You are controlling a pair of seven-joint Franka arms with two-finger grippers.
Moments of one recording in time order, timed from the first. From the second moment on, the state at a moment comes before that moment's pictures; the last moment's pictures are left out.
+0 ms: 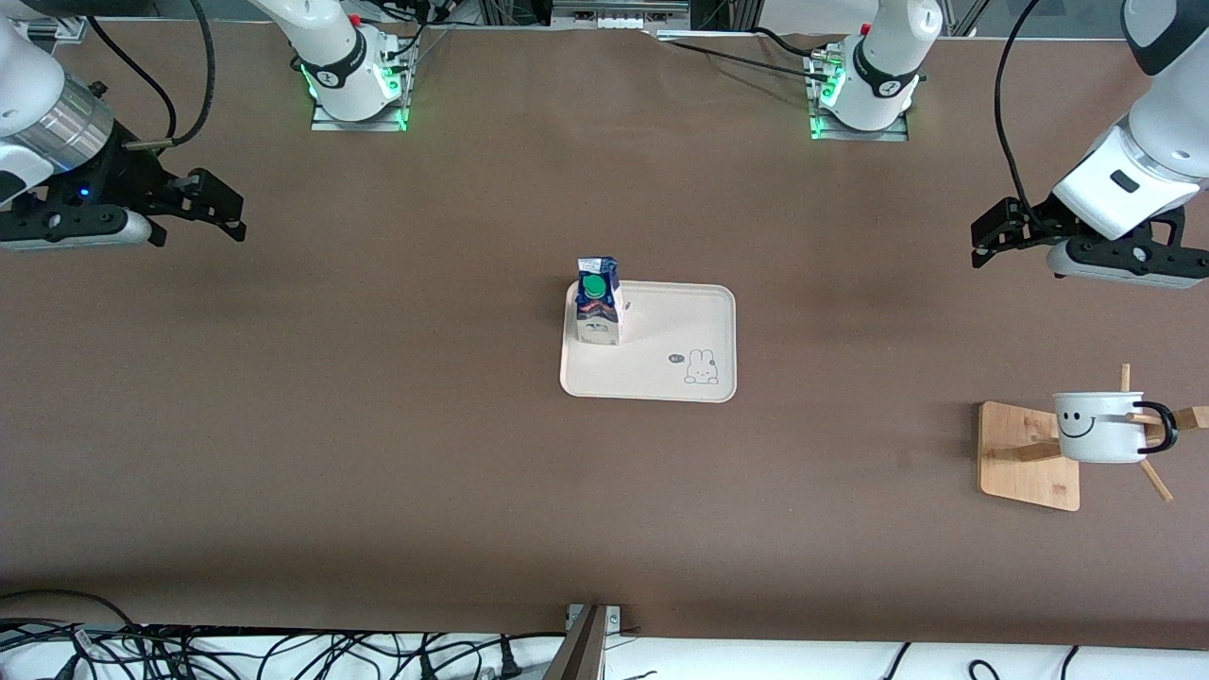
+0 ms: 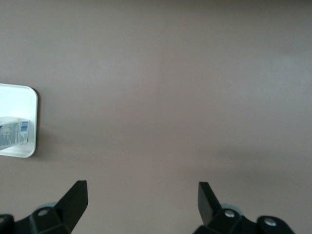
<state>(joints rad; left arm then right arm) -0.02 -0.02 -0.04 -1.75 -0.03 1.78 0.05 0.15 -0.05 -0.03 -1.71 0.02 1.73 0.06</state>
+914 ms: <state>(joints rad) 0.03 0.18 -0.05 -1.49 -0.08 1.53 -0.01 0.13 -0.03 -0.04 -1.66 0.02 1.70 0.06</state>
